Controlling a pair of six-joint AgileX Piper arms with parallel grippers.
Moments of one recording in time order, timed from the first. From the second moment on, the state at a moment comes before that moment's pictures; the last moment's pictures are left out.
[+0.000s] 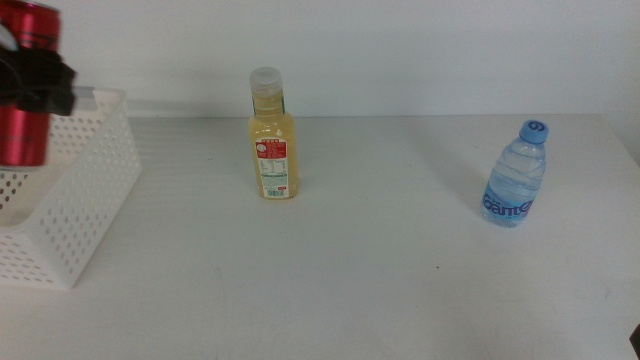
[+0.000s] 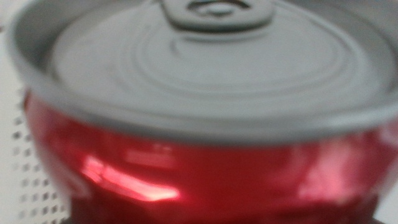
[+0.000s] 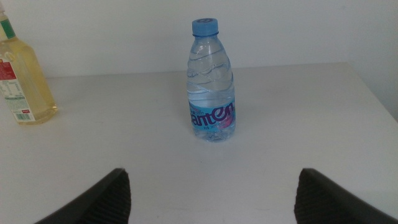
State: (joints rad) left arm 0.03 1.39 -1.39 -0.04 0.96 0.22; right arm 0.14 -0.01 0.03 -0.05 0.21 0.18
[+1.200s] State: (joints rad) left arm 0.33 2.04 -1.81 -0.19 1.15 0.49; right arm 0.14 -0.01 0.03 -0.05 0.21 0.18
